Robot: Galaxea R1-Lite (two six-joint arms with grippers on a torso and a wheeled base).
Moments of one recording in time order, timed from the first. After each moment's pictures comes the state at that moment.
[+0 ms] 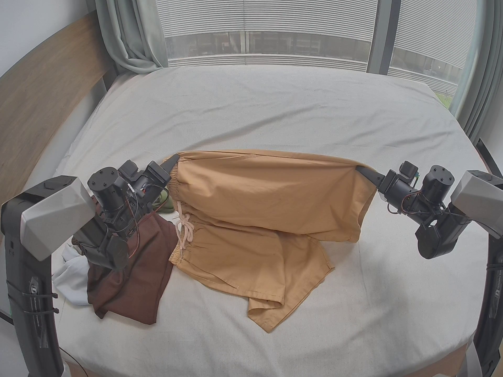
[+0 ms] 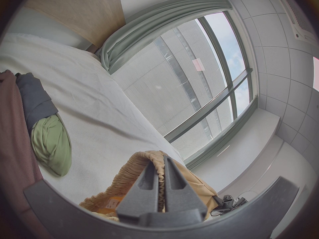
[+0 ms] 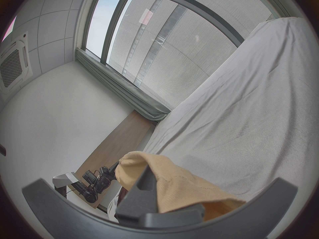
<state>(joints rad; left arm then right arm) -0.15 2.36 -1.03 -1.55 -0.27 -0.87 0.05 2.33 -0.96 -1.54 0.65 0.80</state>
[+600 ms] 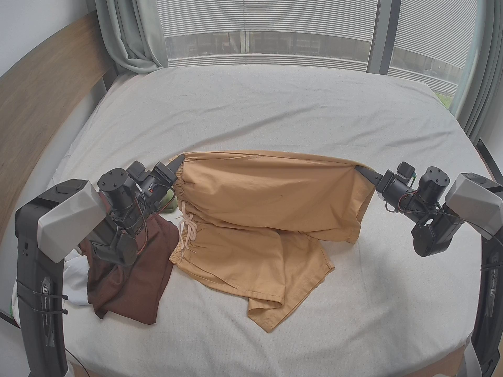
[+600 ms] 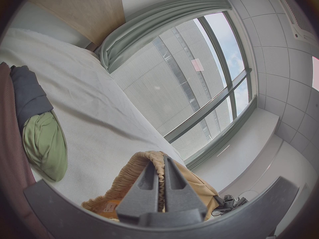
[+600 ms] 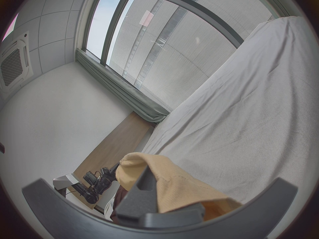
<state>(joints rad) -0.15 2.45 -1.17 -1.52 -0.27 -0.87 0.03 2.40 -1.05 -1.54 0.65 0.81</state>
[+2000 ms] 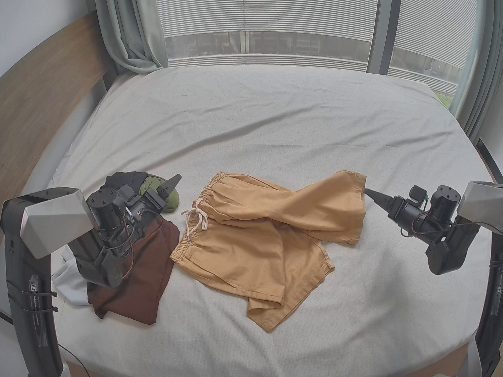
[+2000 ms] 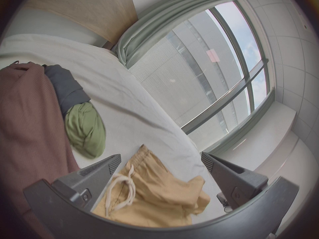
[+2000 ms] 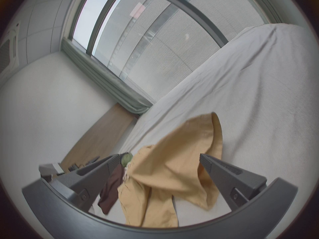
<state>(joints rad) -0.14 2.37 -0.86 -1.55 -0.25 -0.81 -0.03 2.34 -0.77 -1.53 0.65 0.66</state>
